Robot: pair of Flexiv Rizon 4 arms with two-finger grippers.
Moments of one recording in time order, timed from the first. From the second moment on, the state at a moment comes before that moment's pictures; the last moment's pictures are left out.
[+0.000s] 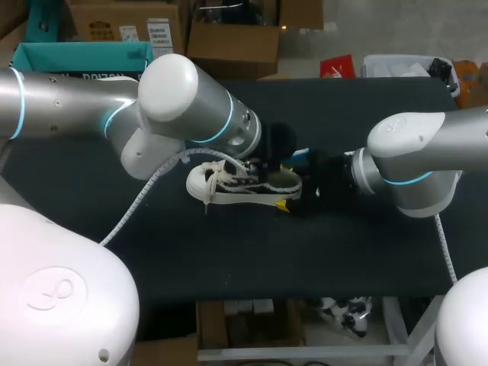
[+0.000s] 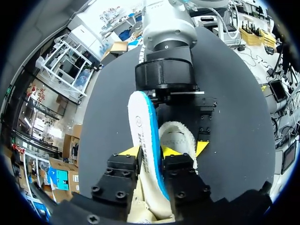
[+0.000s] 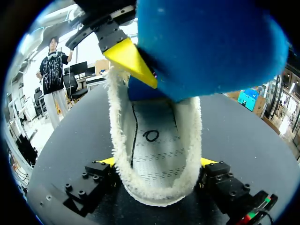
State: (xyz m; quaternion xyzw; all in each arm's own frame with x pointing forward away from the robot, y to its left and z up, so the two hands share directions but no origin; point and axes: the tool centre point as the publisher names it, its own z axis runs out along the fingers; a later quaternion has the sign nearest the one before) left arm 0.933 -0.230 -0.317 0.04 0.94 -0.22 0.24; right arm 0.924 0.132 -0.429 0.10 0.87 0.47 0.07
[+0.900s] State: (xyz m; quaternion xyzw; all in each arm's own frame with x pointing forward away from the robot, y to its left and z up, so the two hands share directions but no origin) left arm 0.903 -0.271 -0.259 0.11 0.91 -0.34 0.19; right arm 0.930 0.123 -0.428 0.11 0.88 0.45 0.07
